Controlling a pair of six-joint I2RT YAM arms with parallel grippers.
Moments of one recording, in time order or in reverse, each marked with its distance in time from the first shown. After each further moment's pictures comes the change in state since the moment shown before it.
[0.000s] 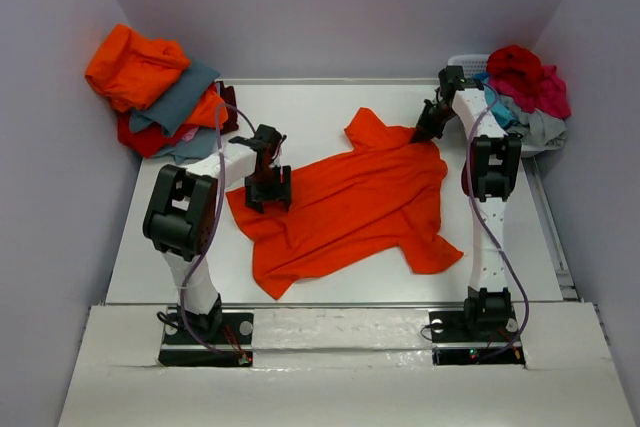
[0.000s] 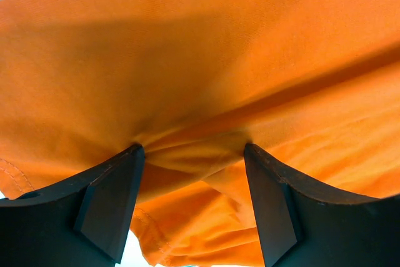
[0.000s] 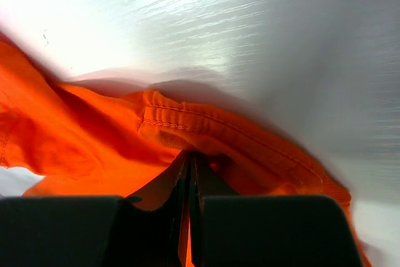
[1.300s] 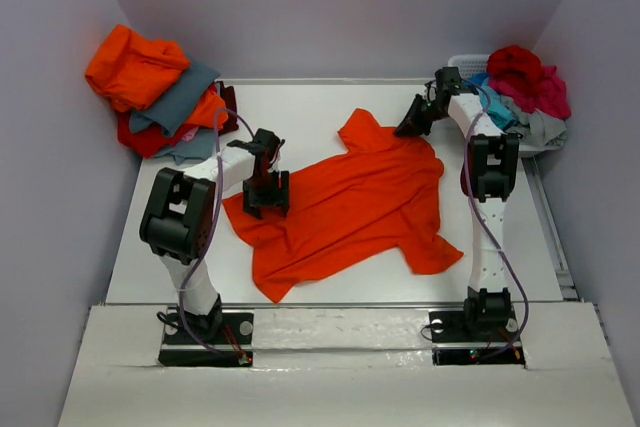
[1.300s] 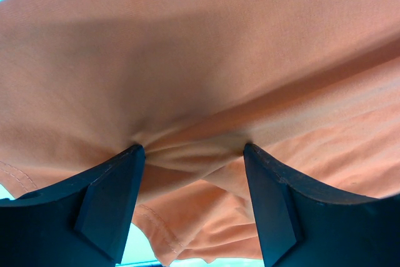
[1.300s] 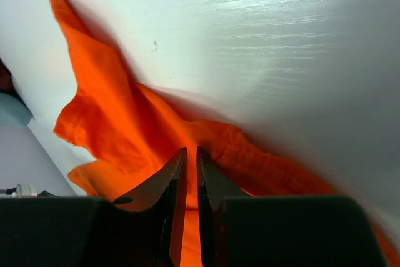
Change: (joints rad) left arm 0.000 -0.032 -0.045 -0.011 0.003 0.006; right arm 0.011 -0.033 -0.112 0.258 -0.275 0.042
